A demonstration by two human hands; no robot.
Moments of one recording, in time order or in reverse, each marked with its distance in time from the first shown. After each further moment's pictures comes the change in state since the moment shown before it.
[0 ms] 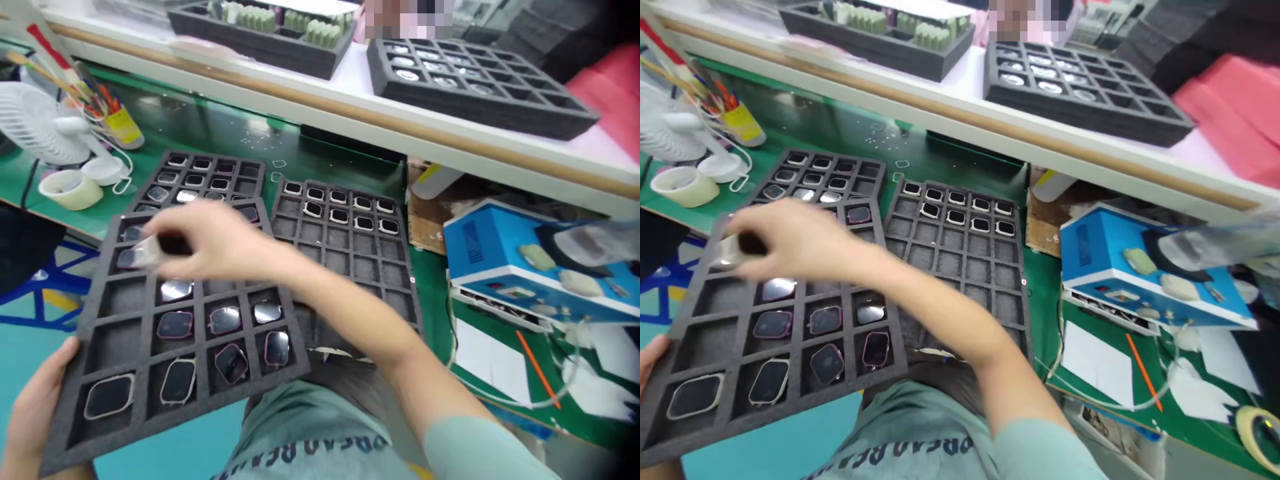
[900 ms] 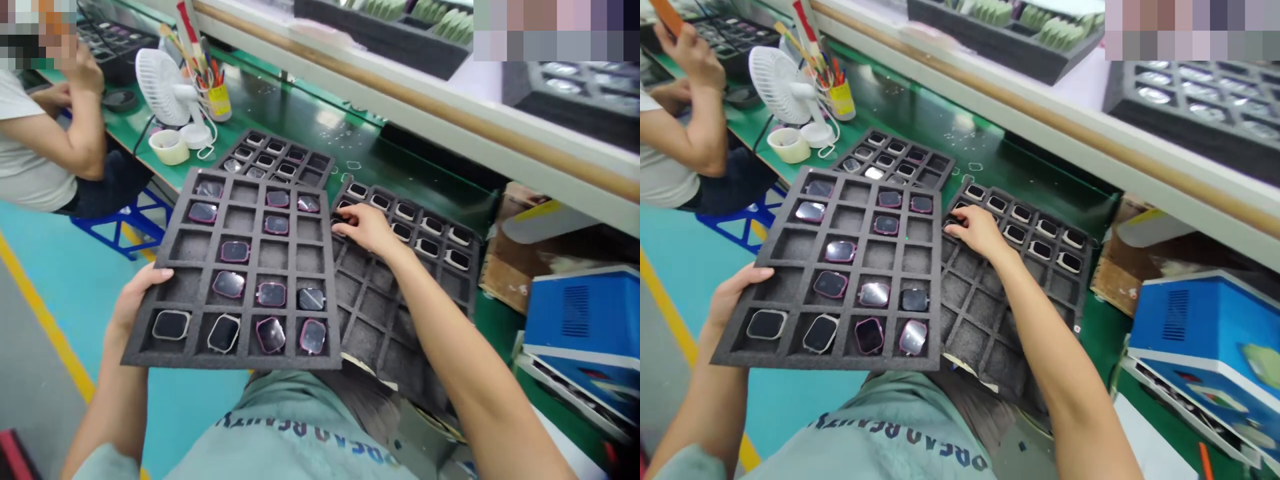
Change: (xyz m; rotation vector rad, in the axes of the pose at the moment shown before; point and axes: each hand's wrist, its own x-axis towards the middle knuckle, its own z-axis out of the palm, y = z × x) left_hand -0.009 -0.001 0.011 -0.303 -0.094 0.087; right_hand -0.110 0.150 -0.027 -0.259 0.054 0.622
